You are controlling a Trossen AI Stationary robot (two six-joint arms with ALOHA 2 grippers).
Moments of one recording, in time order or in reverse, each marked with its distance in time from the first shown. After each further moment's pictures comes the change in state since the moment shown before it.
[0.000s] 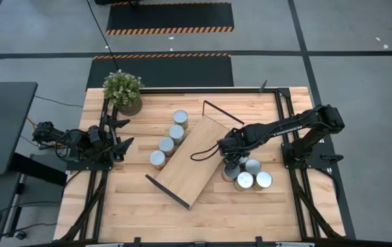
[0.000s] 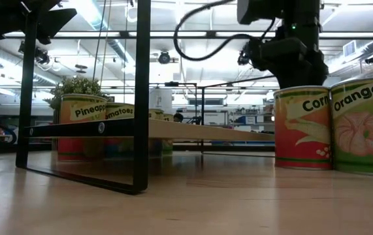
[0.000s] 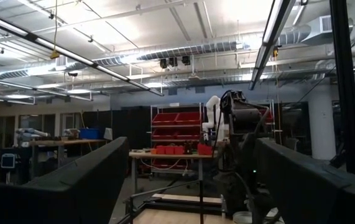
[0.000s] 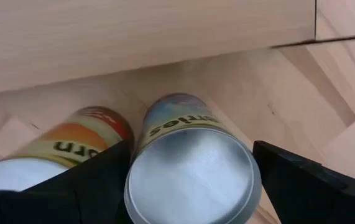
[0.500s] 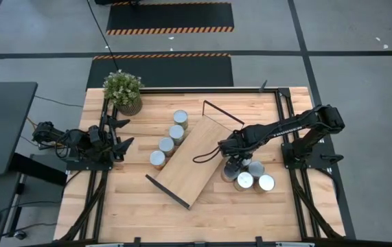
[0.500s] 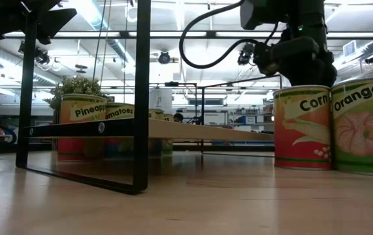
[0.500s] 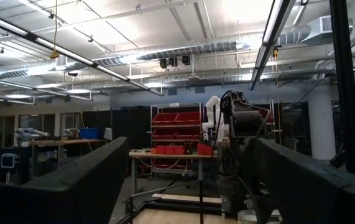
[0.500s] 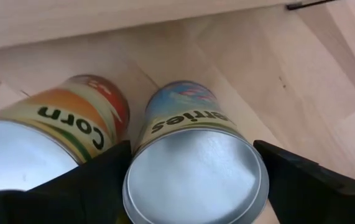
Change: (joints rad) left arm 0.000 0.000 0.000 0.000 0.000 -0.002; right arm 0.004 0.000 -0.021 -0.026 -0.080 -0.022
